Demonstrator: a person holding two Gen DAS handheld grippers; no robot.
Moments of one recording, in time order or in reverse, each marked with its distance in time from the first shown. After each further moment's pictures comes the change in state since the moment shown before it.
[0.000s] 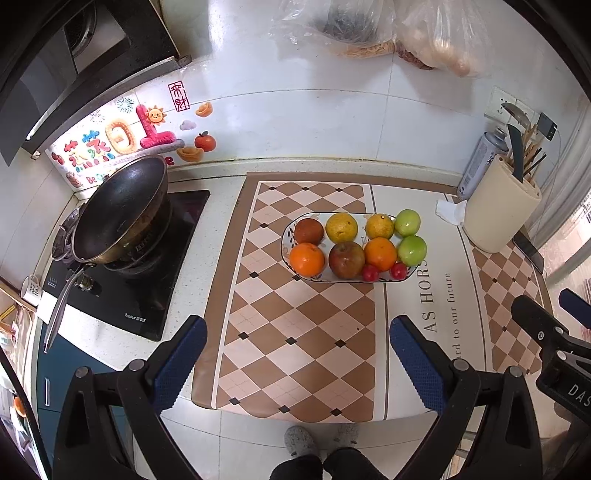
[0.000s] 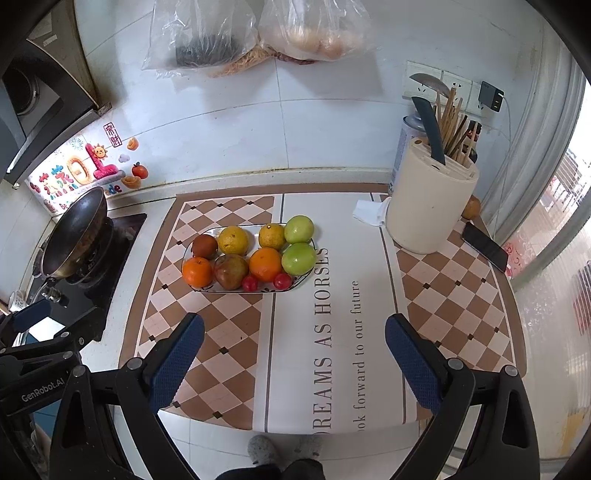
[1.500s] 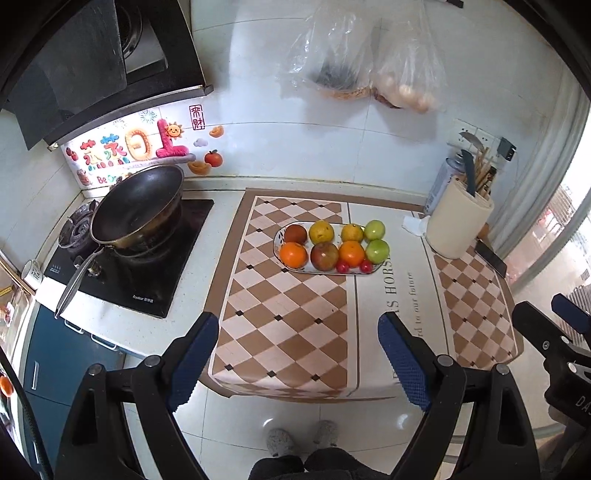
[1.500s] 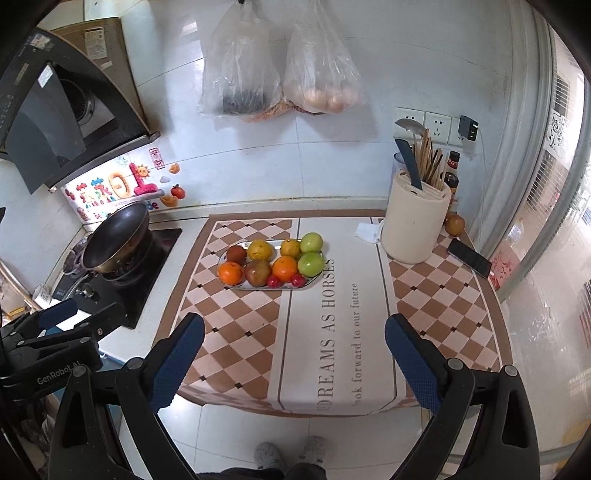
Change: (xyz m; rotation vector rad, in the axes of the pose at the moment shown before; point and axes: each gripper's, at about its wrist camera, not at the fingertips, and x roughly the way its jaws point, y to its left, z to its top) left arm -0.104 0.010 -0.059 -0.050 -0.114 -0.065; right arm -0.134 -0.008 -0.057 -0.029 -0.136 0.066
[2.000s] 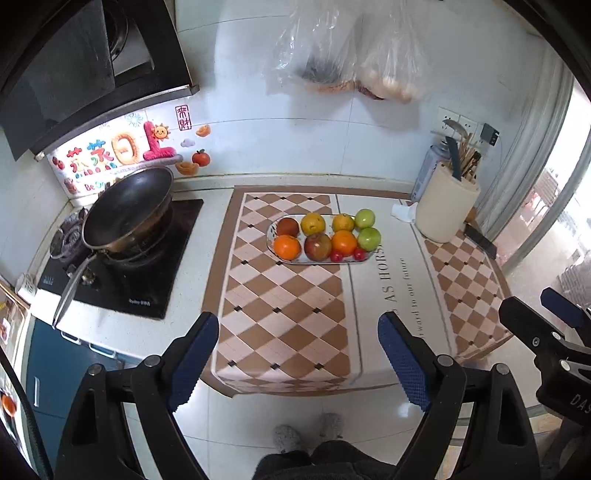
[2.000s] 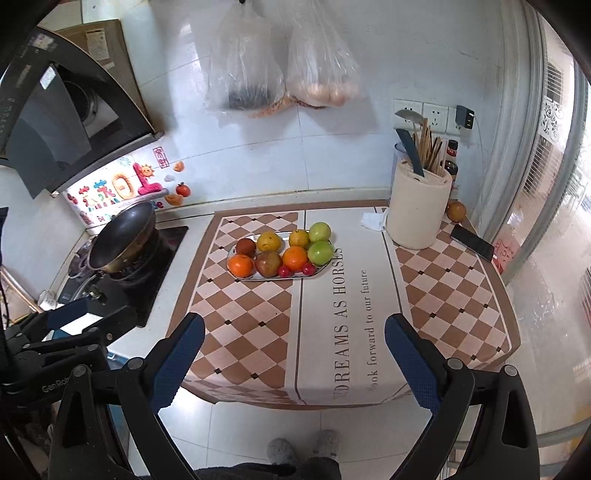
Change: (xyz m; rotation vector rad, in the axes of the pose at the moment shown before) left arm -0.011 0.010 -0.013 0.056 0.016 -0.061; right arm -0.022 0.019 -0.028 0.034 -0.003 0.014
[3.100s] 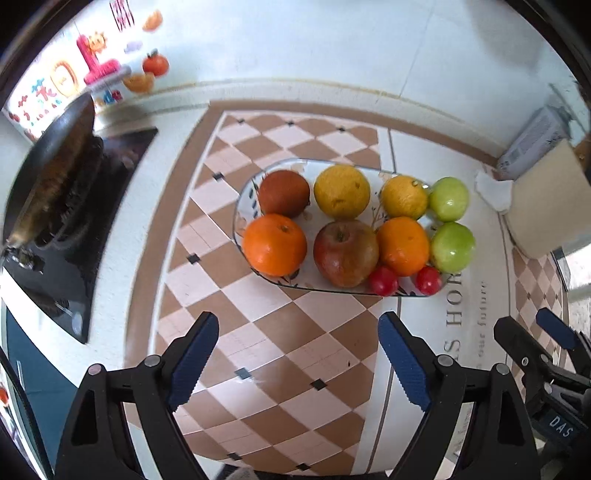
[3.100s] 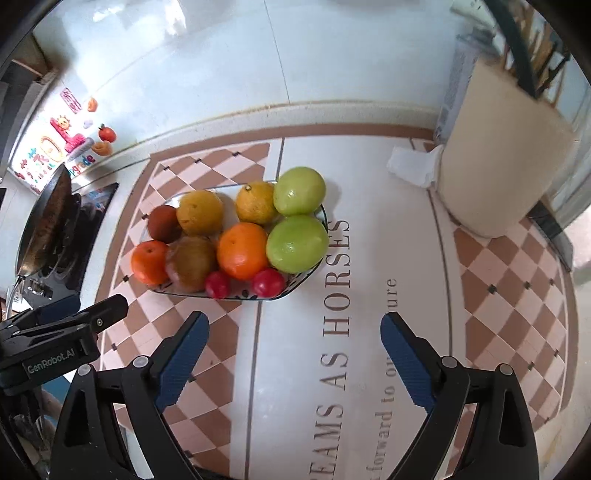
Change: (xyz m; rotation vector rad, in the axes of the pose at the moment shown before) left arm 0.288 -0.007 0.076 -0.099 0.328 0.084; right arm 0.344 -0.058 0.066 0.008 0.324 0.011
